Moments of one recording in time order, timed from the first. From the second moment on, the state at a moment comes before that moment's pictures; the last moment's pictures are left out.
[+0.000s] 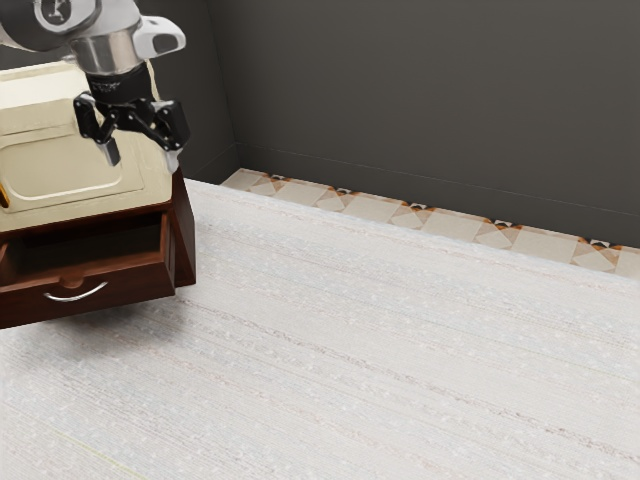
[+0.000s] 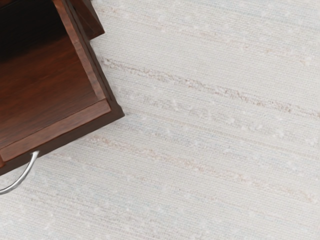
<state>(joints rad) -0.21 -0.21 0.15 -1.74 0.12 1.57 -0.30</state>
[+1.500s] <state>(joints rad) 0.44 -0.46 -0.01 -2.64 -0.01 2.35 -0.51</state>
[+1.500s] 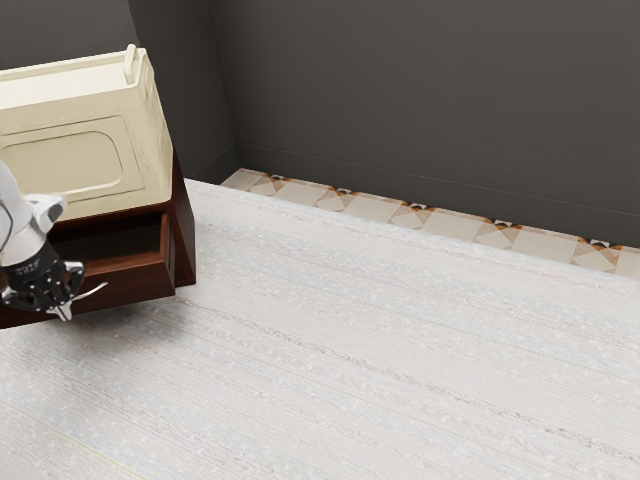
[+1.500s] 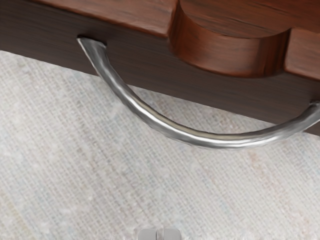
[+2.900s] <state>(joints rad) 0.44 0.00 0.06 -2.28 0.09 2.57 -0.39</state>
